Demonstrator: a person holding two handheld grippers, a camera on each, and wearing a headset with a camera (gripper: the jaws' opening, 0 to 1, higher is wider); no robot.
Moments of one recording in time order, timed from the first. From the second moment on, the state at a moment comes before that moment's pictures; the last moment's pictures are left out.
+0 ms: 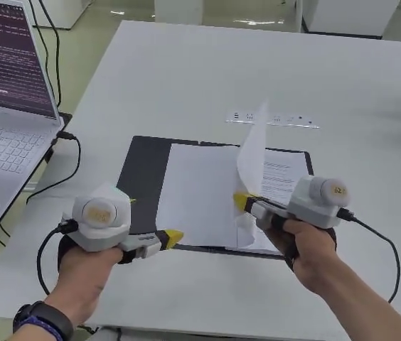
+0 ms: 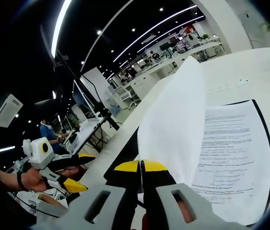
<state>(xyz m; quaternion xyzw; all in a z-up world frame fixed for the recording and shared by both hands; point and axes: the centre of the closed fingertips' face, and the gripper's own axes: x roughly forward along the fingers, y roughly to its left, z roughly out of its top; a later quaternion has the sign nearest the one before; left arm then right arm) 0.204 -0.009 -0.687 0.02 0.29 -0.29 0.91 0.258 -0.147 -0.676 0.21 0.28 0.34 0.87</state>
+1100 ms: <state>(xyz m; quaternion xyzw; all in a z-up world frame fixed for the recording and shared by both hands) 0.196 0.026 -0.681 0.03 0.29 -0.27 0.92 0.269 -0.084 -0.688 0.23 0.31 0.38 0.84</state>
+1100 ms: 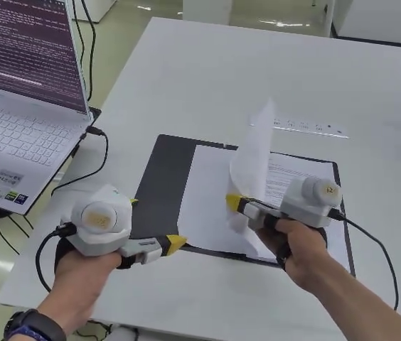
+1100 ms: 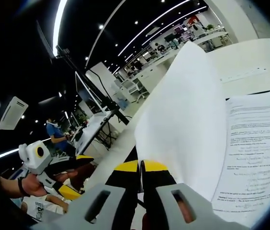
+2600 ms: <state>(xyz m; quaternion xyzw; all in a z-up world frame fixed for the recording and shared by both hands) 0.201 0.036 -0.678 0.01 0.28 -0.27 0.92 0.250 -0.032 -0.732 0.23 0.37 0.40 0.80</state>
